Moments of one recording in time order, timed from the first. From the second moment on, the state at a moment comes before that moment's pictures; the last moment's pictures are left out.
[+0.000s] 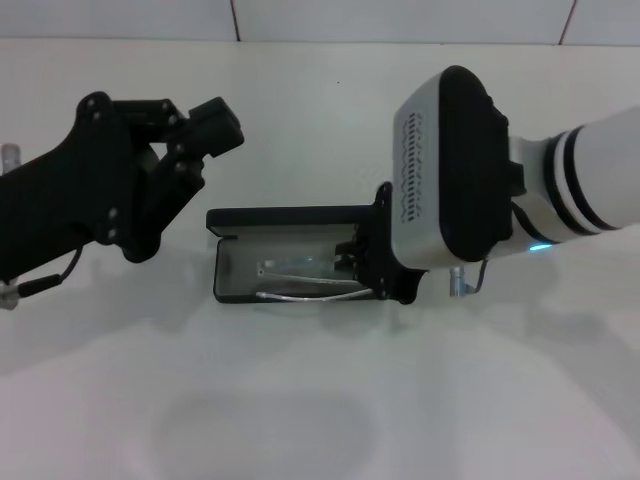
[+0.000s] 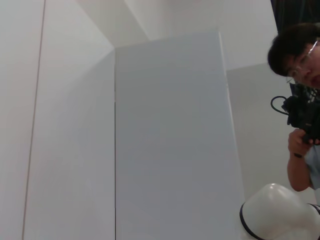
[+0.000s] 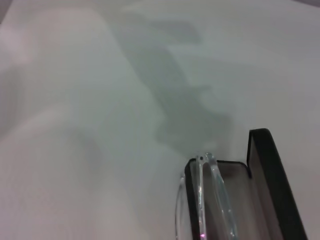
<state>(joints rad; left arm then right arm) -0.29 -2.04 1.15 0.68 1.10 1.88 -1.04 0.52 2.03 -1.87 -1.54 -2.31 -1.13 2.13</state>
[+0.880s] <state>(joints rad) -0.29 -2.05 1.11 0.68 1.11 1.87 -1.05 0.55 2.03 -1.94 -1.48 -2.35 -1.01 2.12</state>
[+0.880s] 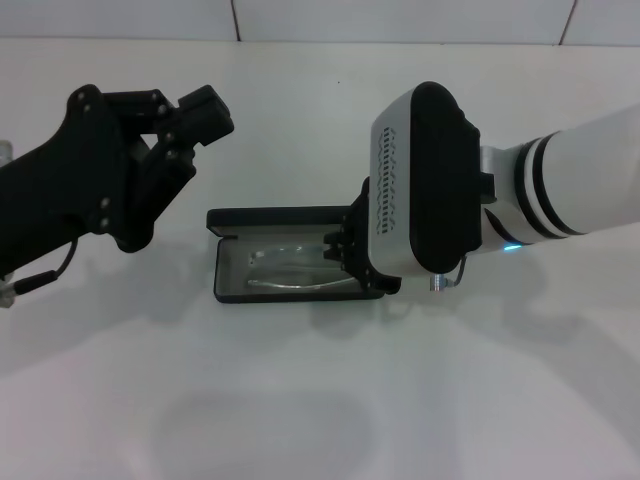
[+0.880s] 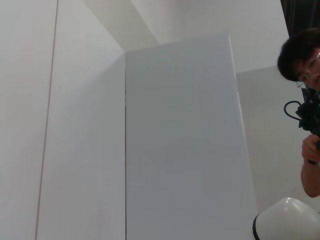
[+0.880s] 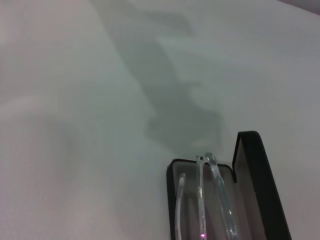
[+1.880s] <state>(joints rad) -0.29 -2.05 1.11 0.68 1.12 1.87 -1.04 0.59 2.03 -1.99 -1.39 -2.34 -0.91 2.13</state>
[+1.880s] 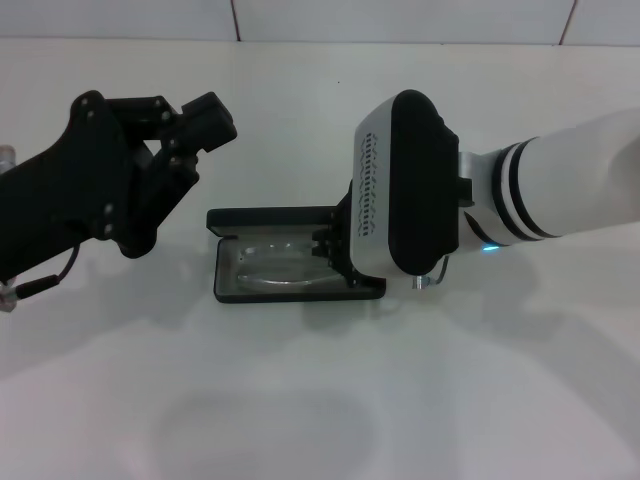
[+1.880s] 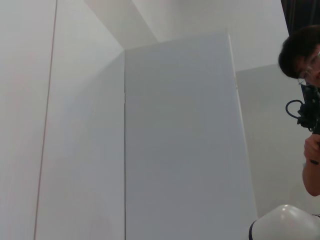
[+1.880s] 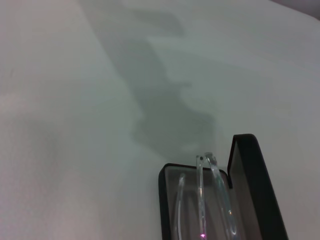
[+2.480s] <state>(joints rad) -0.29 -2.05 1.11 0.68 1.12 1.87 -1.04 0.60 2.03 -2.00 -1.37 -2.34 -0.87 2.13</state>
